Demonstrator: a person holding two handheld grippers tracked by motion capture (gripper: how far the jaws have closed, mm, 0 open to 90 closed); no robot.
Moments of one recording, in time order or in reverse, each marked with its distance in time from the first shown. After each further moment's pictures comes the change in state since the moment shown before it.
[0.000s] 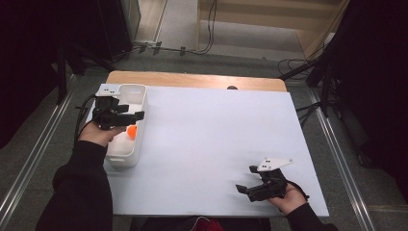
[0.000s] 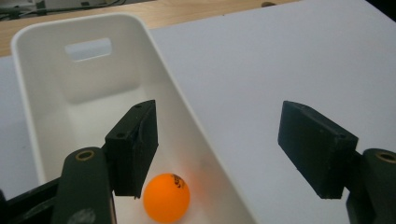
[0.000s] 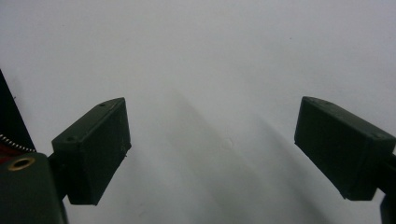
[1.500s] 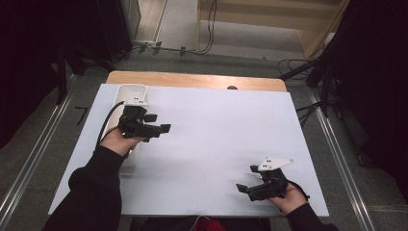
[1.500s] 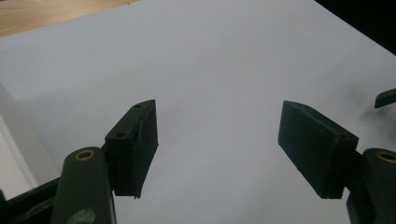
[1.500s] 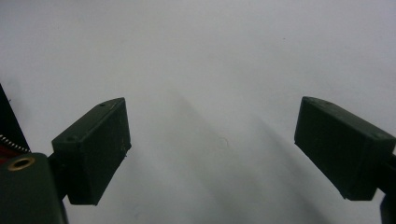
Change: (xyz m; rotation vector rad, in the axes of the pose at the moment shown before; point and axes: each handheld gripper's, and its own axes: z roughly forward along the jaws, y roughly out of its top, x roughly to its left) left arm -0.060 -0.003 0.024 0.049 -0.204 0.106; right arm -0.002 0.000 -0.001 -0.010 -0.011 0.002
